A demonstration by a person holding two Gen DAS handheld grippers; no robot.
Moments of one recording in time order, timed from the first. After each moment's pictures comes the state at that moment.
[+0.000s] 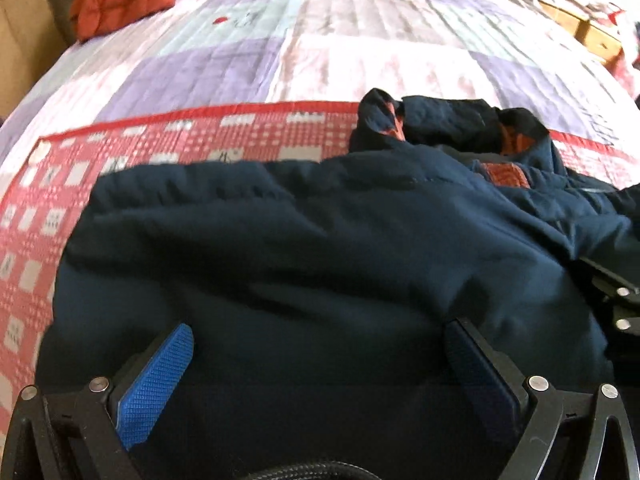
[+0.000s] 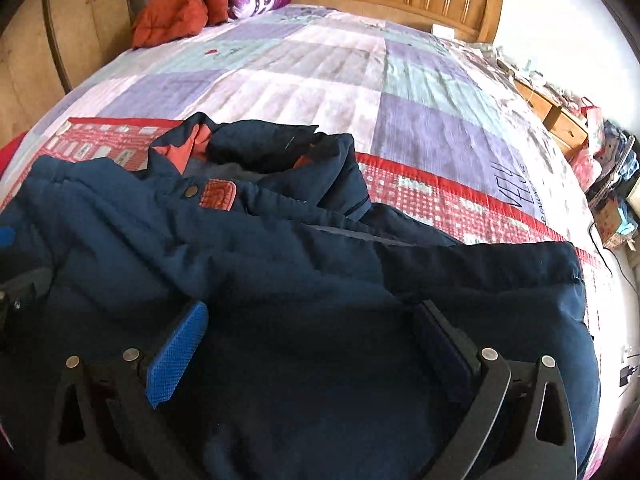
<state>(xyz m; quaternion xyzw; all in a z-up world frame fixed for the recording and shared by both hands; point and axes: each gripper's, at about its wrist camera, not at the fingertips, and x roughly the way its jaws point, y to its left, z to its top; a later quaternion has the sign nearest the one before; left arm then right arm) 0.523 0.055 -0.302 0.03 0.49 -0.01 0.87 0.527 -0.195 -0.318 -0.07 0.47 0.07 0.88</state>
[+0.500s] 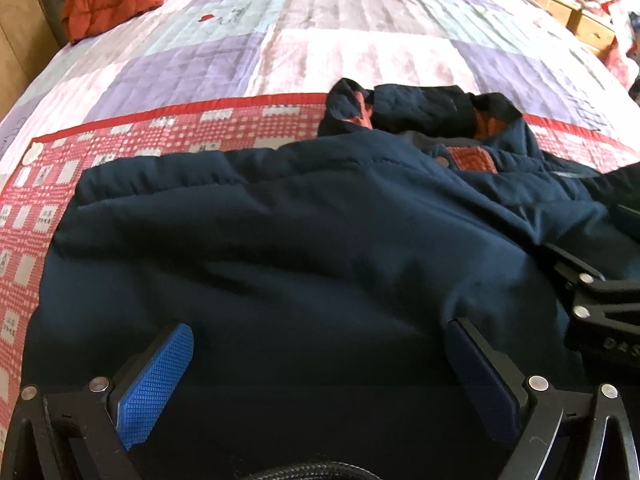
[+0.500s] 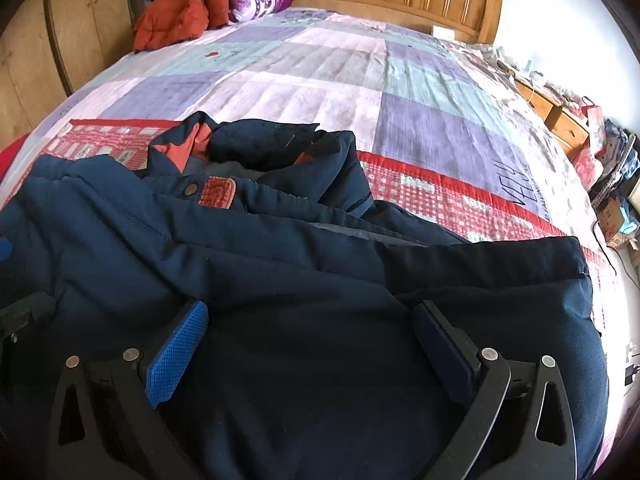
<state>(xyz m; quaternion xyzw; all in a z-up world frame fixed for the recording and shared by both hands) 0.507 0.035 -0.299 0.04 0.50 -0.03 0.87 0.526 -0.196 -0.323 -0.07 0.46 0.07 0.88</state>
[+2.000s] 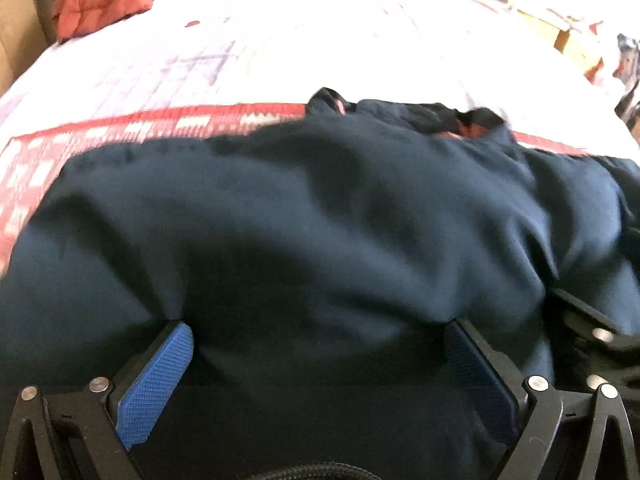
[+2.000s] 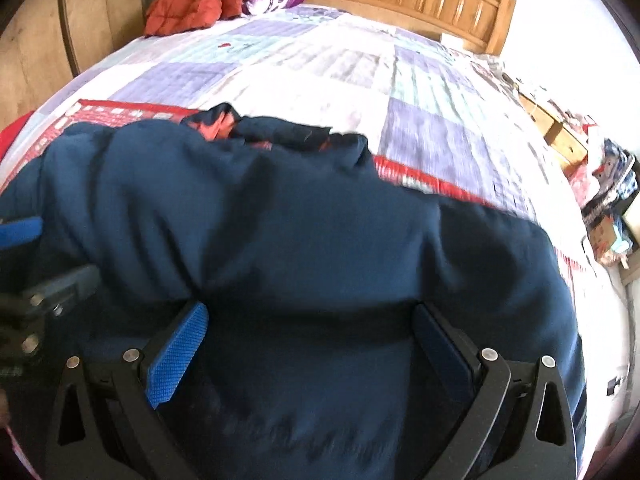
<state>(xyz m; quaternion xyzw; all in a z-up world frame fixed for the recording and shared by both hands) 0.529 0.027 -0.311 0.01 0.48 -0.05 0.88 0.524 -0.179 -0.312 -0.11 0.46 0.08 0.88</state>
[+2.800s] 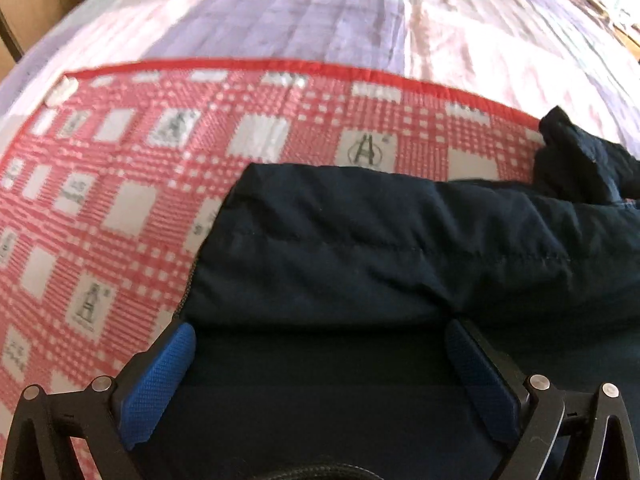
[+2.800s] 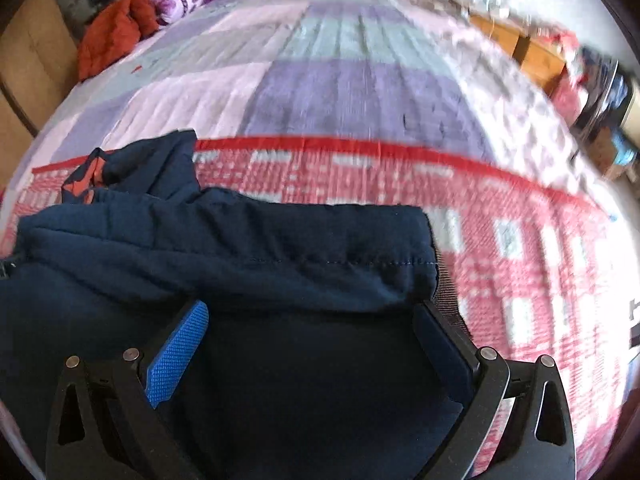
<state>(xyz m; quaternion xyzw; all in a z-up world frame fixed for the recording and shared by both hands) 0.606 0.162 -0.349 -0.02 0.54 0.03 0.84 0.573 -0.337 -0.333 0.03 0.53 0.03 0.85</state>
